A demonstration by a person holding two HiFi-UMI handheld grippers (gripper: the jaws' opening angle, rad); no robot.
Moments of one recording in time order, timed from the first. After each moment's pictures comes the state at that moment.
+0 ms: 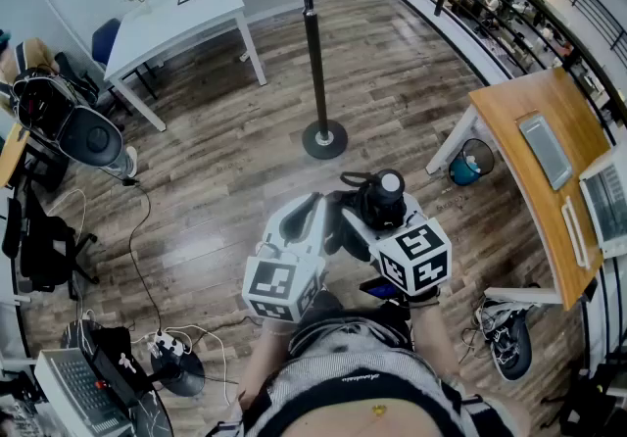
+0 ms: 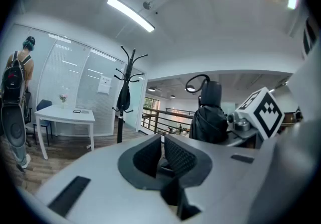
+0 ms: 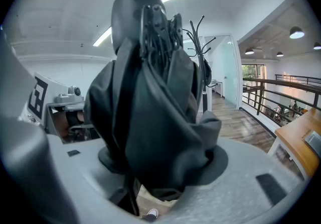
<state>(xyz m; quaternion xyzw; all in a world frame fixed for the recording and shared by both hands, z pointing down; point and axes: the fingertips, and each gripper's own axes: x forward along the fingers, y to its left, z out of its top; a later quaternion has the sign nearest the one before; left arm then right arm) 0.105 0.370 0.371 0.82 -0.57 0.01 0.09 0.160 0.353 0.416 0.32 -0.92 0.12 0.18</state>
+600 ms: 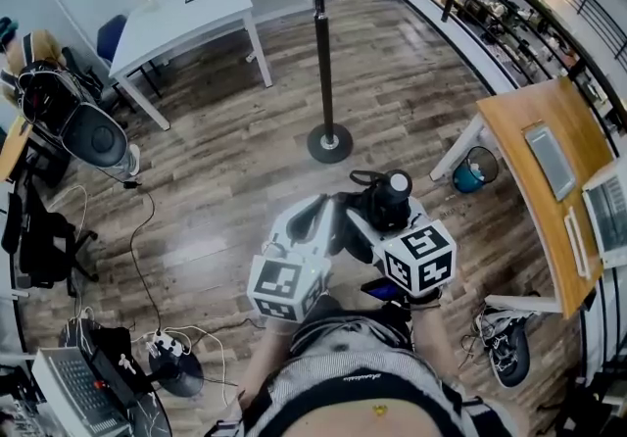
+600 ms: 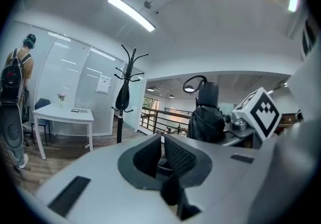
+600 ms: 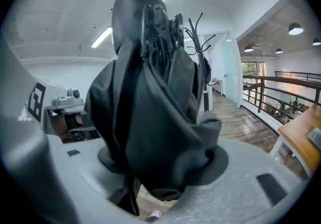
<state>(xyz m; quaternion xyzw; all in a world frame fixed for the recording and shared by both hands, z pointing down) 0.090 0.356 0.365 0.82 -0.57 0.01 0.10 0.144 0.340 0.415 0.32 -0.92 0.14 0.17</state>
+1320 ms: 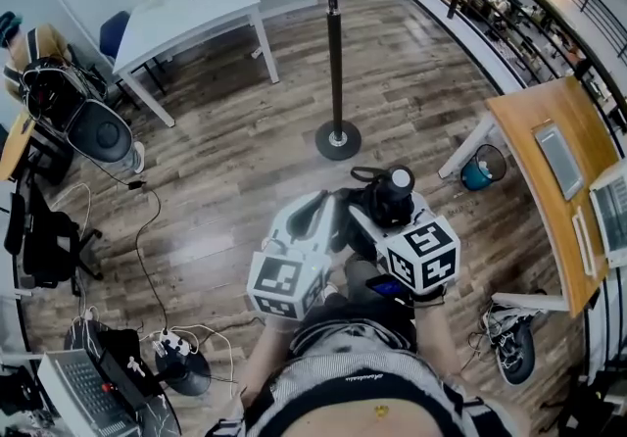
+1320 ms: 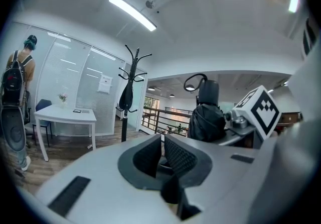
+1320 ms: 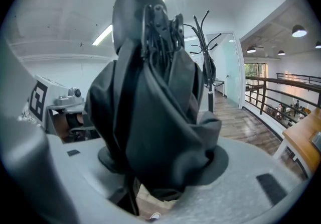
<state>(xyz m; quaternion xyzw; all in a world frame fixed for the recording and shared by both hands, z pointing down) 0.050 0.350 0.368 0.82 -0.57 0.02 0.10 0.105 0.333 0.416 0.31 -0.92 0.13 0.18</state>
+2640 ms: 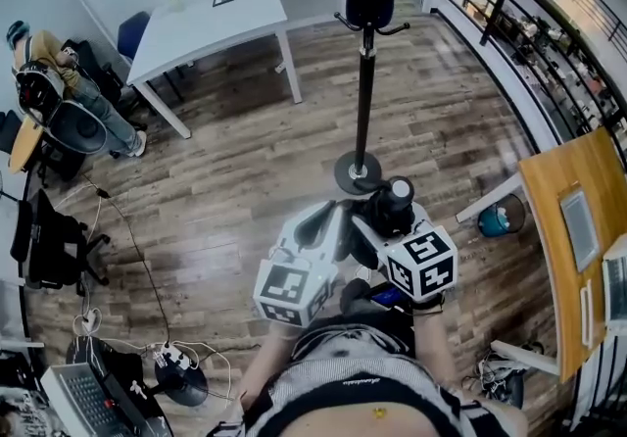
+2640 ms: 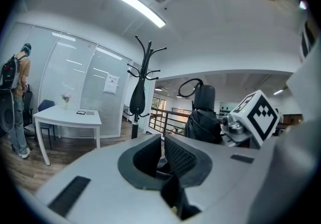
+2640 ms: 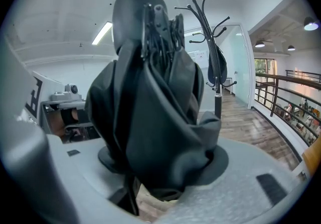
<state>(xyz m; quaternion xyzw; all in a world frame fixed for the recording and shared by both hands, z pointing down) -0.008 0.182 0.360 0.80 -0.60 0.01 0.11 0.038 0.161 0.419 0.27 -0.93 0.14 0.20</state>
